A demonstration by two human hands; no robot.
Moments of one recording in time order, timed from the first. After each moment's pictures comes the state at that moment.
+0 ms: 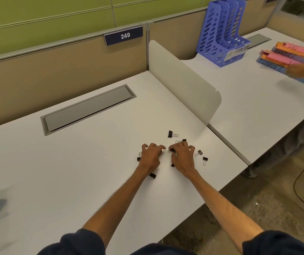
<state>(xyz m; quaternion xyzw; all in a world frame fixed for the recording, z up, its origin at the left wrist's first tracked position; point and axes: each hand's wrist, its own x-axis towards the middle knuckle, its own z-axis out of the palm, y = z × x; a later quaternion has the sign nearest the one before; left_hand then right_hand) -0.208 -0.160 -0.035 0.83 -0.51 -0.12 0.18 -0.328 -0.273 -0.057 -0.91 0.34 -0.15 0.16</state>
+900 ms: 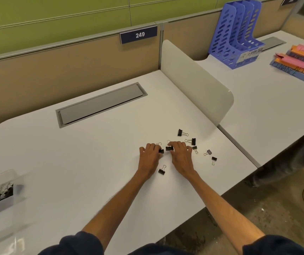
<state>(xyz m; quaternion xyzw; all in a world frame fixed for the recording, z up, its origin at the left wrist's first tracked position) -0.200 -0.116 -0.048 0.87 -0.46 -0.02 0.16 -0.309 -0.234 -0.052 -0.93 0.29 -0.16 0.16</state>
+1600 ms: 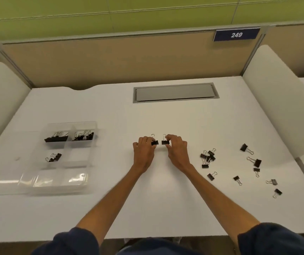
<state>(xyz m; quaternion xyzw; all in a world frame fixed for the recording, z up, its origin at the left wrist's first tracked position) -0.140 0.079 -0.029 0.96 -0.18 0.07 0.20 -0.181 -0.076 -0.043 -0.93 0.05 -0.15 0.33</state>
